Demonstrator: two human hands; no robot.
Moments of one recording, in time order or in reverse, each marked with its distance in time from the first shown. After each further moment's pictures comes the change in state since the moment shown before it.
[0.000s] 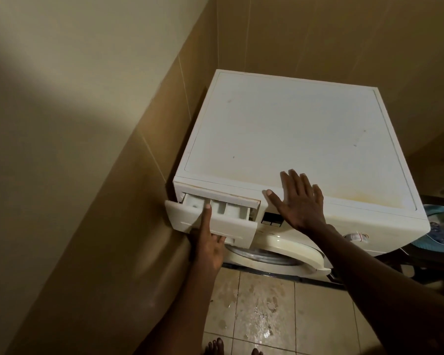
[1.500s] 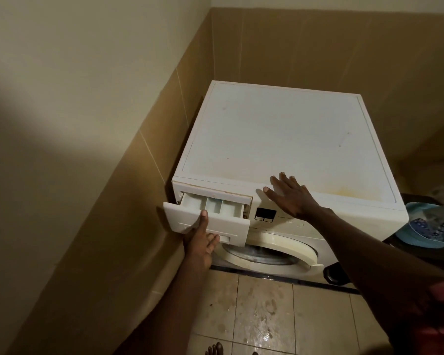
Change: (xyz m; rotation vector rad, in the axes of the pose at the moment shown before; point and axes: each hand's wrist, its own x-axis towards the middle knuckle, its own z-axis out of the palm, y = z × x) left_hand -0.025 0.009 -0.012 0.265 0.051 0.034; right_hand 0.000 0.012 -0.029 0.082 -0.250 -0.079
